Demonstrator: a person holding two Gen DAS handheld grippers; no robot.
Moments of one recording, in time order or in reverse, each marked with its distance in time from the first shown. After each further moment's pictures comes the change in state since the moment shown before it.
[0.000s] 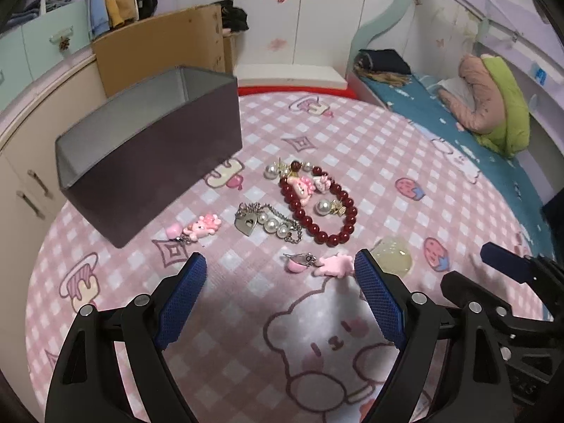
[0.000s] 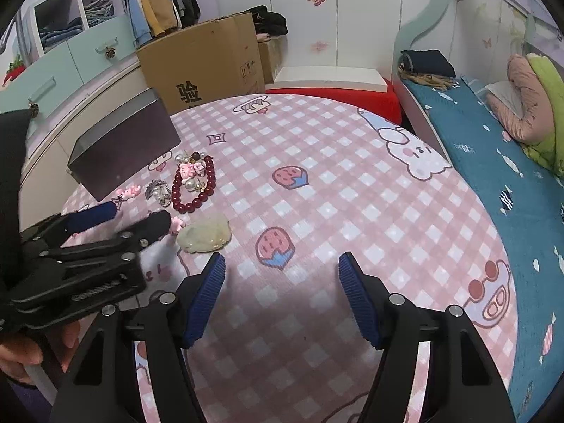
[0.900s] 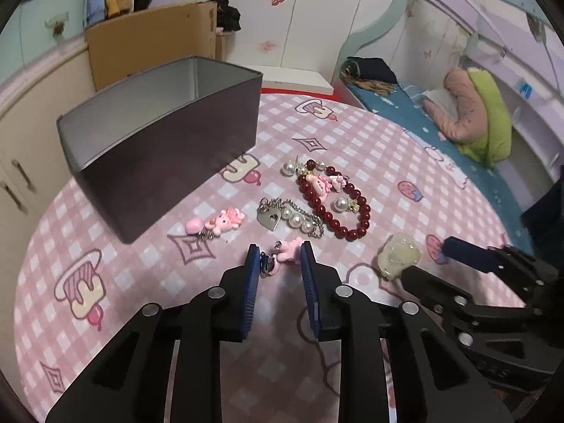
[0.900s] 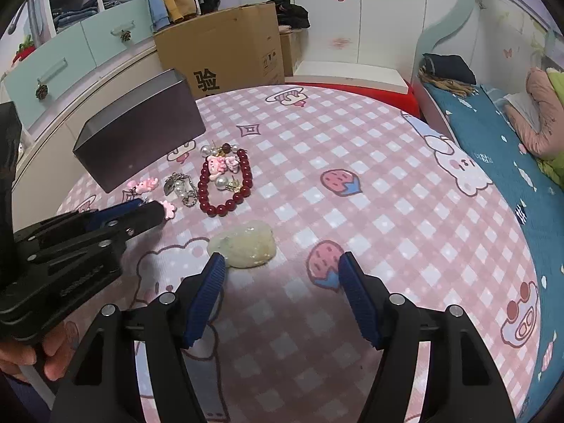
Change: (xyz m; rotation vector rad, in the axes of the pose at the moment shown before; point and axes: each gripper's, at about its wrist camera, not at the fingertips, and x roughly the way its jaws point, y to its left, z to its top) left arm -0.006 0.040 -0.007 -0.033 -0.020 -0.128; right arm 0.024 0.035 0.009 -0.064 0.025 0.024
